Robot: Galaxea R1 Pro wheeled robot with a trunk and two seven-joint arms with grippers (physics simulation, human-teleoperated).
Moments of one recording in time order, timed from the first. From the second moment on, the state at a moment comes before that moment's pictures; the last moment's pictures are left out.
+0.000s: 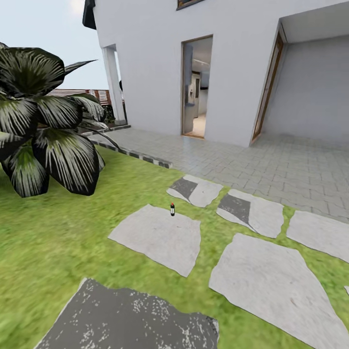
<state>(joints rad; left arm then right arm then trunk) -0.20 0.08 0.08 -0.26 0.07 -0.35 -0.01 -0.03 -0.06 0.00 -0.54 0.00 -0.35 0.00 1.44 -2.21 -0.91</state>
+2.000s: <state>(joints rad) -0.19 0.08 0.08 -0.26 0.07 -0.35 -0.01 -0.03 -0.06 0.00 -0.54 0.01 -0.35 0.00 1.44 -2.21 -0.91</state>
